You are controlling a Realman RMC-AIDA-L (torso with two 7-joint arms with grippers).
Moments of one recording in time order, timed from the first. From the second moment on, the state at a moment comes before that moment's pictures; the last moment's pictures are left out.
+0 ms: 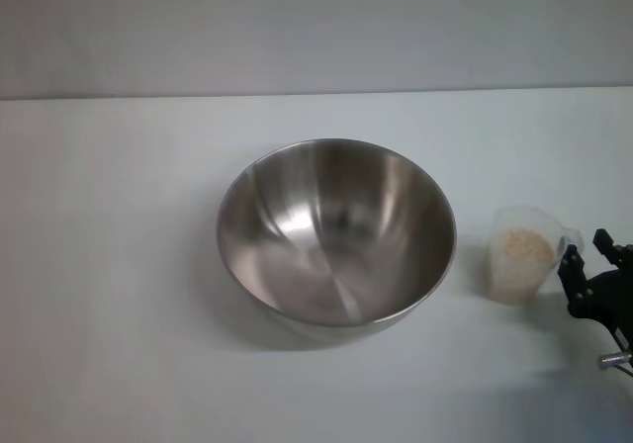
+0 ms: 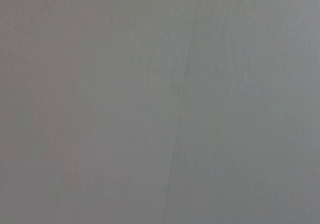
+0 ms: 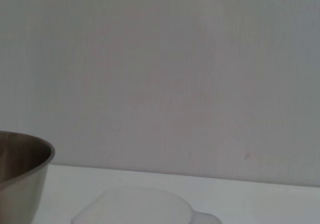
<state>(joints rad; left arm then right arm) -0.31 -2.06 -1.55 -0.48 2.85 1.32 -0.31 0.25 2.09 0.45 0.27 -1.98 -1.17 -0.03</state>
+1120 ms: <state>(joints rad) -0.29 -2.06 -1.55 -0.49 2.85 1.34 -0.34 0.24 2.09 0.45 0.28 -1.98 -1.17 -0.03</state>
